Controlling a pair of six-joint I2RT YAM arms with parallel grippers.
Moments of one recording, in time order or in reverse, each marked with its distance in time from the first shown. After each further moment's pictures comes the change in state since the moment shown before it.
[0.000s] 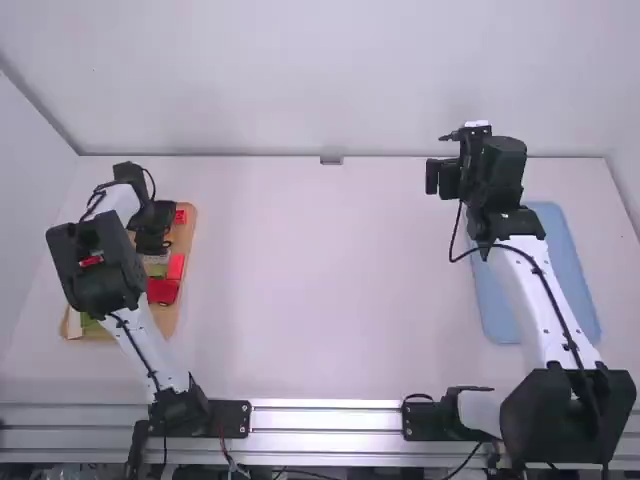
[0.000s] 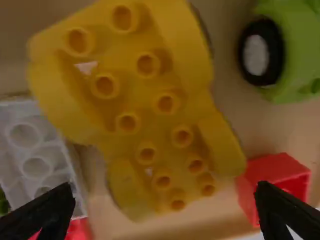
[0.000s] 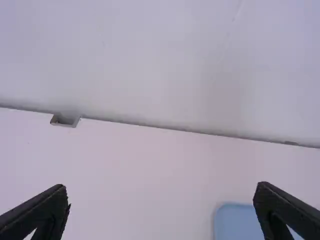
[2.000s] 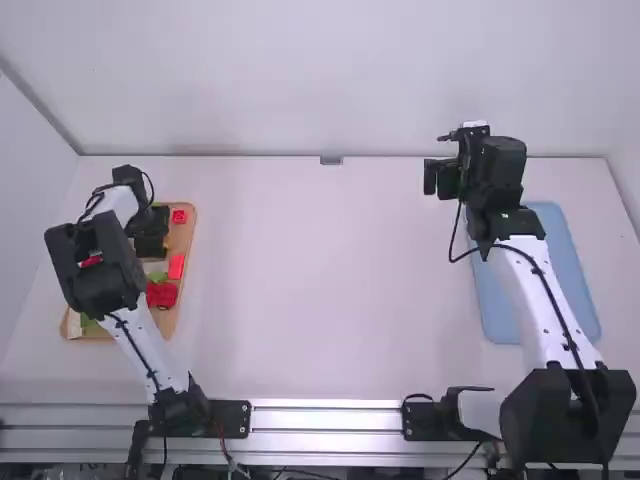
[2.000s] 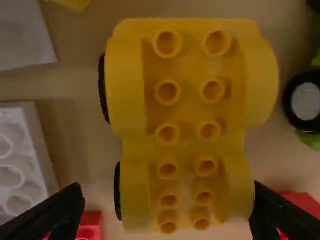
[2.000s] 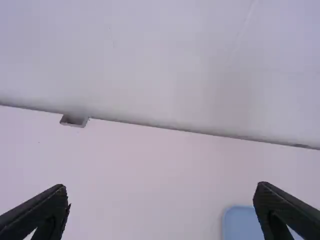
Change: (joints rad) left arm 0.009 0.002 -0.014 0.008 -0.049 -0.156; right arm 0.000 0.000 0.000 -0.001 -0.036 0.003
